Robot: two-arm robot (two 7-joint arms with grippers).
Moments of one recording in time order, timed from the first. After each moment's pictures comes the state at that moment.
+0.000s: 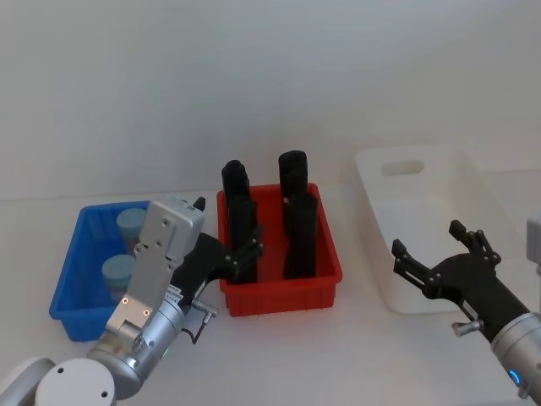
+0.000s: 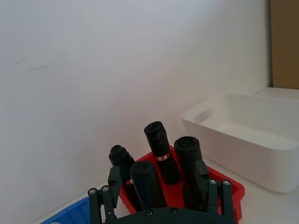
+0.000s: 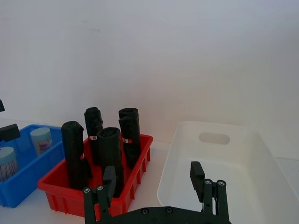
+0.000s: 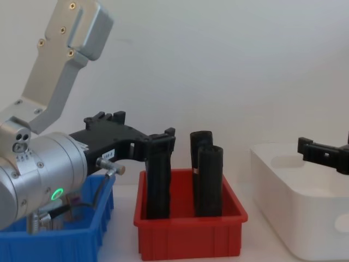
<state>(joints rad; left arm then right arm) -0.24 0.38 0.45 -1.62 -0.20 0.01 -0.01 -0.01 0.34 -0.23 -1.77 0.29 0.03 0.07</state>
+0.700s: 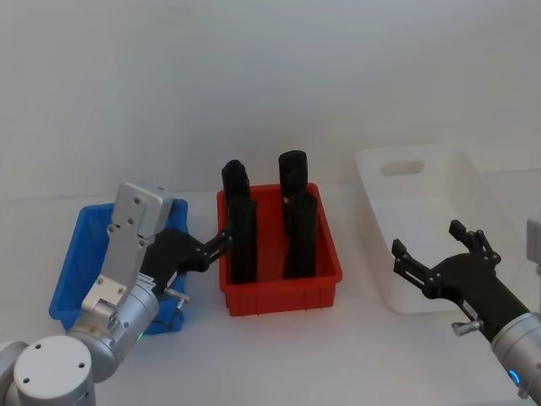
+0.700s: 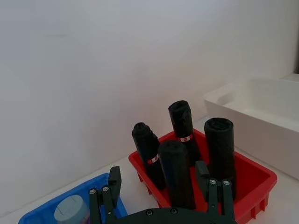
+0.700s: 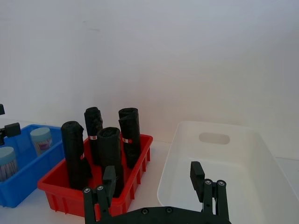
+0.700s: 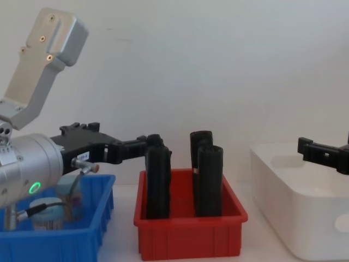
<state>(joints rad) -0.27 0.39 0.40 -1.57 -0.26 0.09 -0.02 -0.01 0.34 -0.23 -1.77 0.29 0.03 0.07</state>
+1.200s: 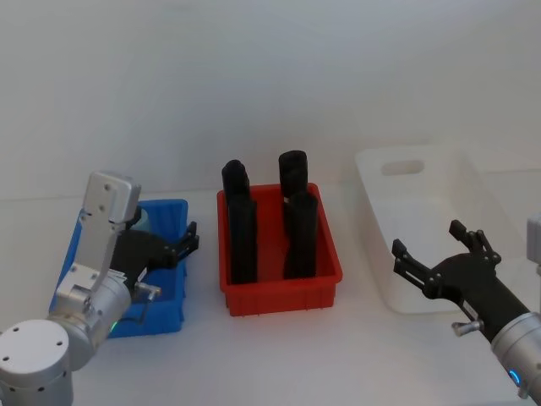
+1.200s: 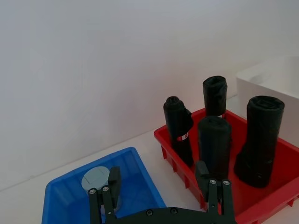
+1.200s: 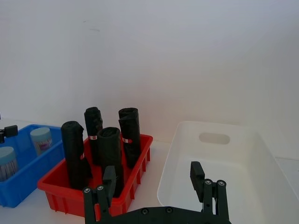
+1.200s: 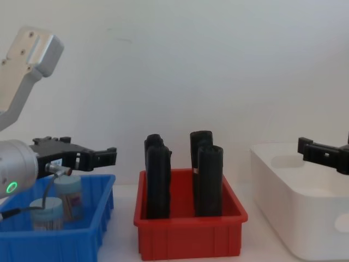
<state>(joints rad) -0.31 0.40 0.35 -1.50 -0.31 0.18 -0.01 -0.01 0.34 -0.23 -1.77 0.29 0.03 0.07</state>
